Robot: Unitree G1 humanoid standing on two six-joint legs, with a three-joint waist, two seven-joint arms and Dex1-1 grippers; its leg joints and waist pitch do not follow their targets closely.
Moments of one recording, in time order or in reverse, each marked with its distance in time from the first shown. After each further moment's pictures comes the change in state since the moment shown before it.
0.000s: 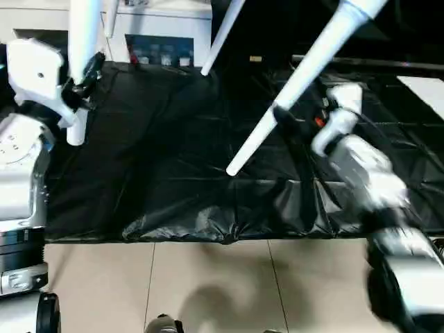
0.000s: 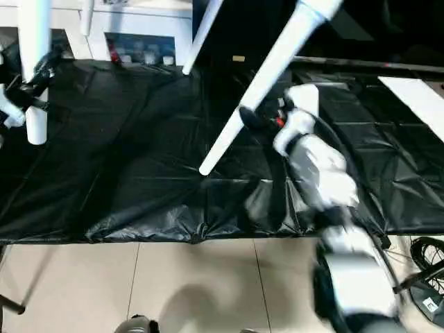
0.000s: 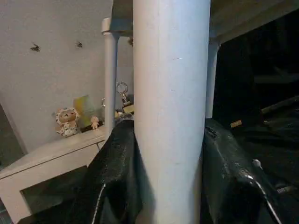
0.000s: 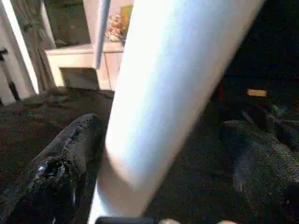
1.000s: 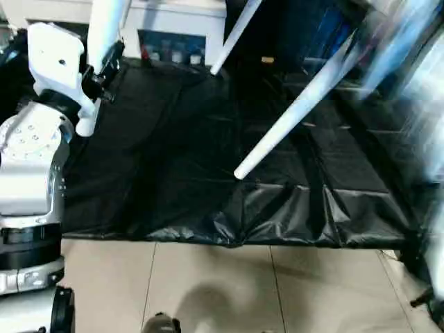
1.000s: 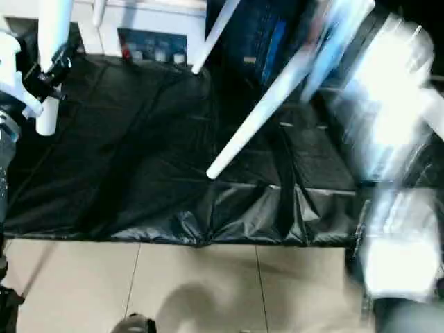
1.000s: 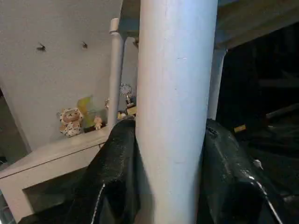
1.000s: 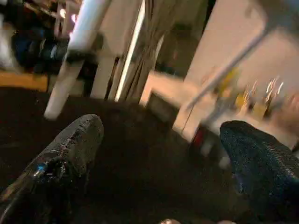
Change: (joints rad) left arm -0.044 -0.045 -0.037 -0.106 0.043 0.121 0.057; right arm 0.270 -0.180 0.135 -0.773 0.094 0.193 0.262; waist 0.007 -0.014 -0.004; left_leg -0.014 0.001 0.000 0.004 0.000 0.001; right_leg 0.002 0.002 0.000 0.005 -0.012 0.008
